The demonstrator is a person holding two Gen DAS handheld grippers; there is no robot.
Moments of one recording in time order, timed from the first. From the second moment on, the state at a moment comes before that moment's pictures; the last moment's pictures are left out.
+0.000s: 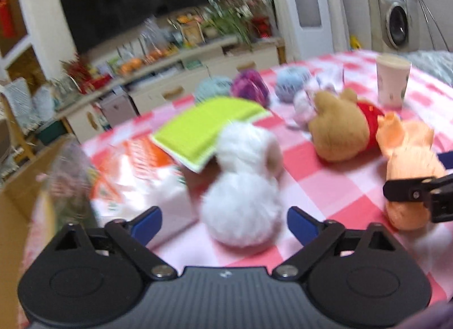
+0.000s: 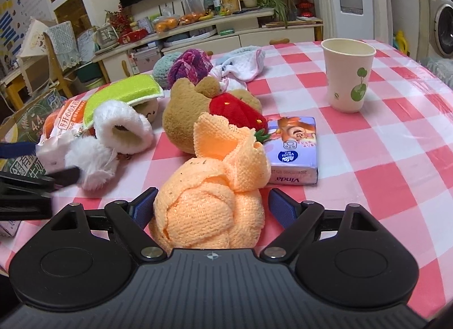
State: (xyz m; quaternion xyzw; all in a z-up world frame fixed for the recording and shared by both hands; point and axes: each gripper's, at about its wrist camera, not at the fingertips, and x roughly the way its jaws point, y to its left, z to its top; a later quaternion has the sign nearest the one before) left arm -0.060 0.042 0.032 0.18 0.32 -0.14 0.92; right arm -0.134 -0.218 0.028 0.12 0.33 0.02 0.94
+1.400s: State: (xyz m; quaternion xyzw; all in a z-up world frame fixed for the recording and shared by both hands) left arm -0.067 0.099 0.105 -0.01 0.30 -0.20 0.93; right arm -0.121 -0.187 0.062 0.15 0.29 0.05 0.95
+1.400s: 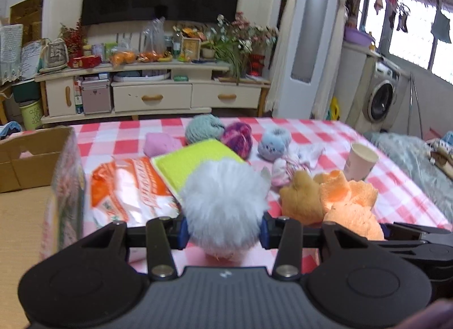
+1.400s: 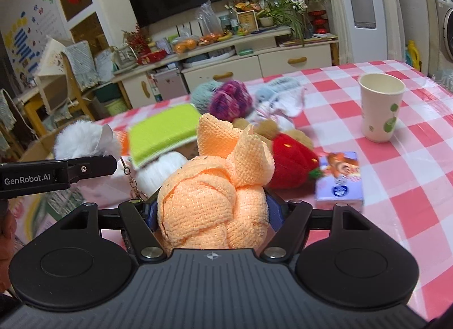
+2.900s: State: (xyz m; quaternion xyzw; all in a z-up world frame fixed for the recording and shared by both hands) left arm -0.041 0.298 0.125 -0.10 0.27 0.13 0.95; right arm -0.038 0.017 0.108 0.11 0.27 0.31 0.90
